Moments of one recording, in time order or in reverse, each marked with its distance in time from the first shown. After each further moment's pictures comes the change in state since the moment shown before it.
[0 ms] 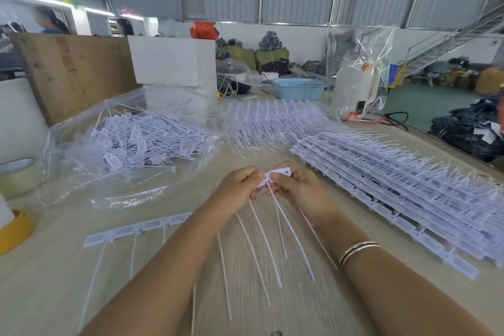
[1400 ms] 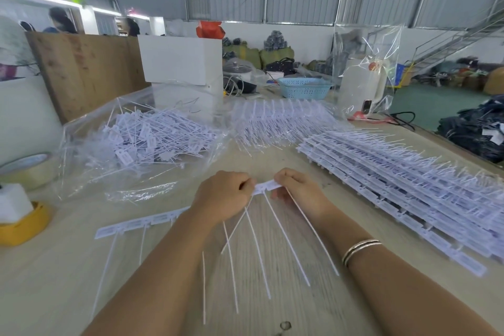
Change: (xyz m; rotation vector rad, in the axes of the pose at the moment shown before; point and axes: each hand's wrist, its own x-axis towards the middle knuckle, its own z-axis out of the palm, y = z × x) left_hand -0.011 -0.016 -0.026 0.711 0.085 0.078; right_hand -0.006 0.003 0.009 -0.291 0.002 0.071
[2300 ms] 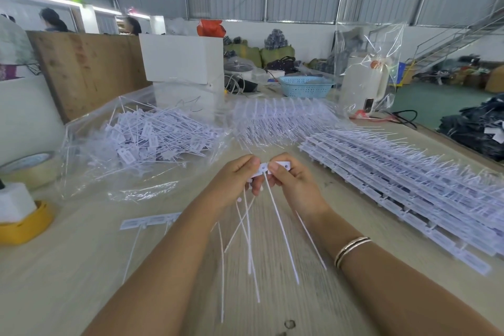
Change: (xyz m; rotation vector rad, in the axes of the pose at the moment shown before) left_hand 0.004 0.011 -0.006 -0.796 -0.093 -0.013; right_hand 0.003 -0.005 0.020 0.198 -0.003 -0.313
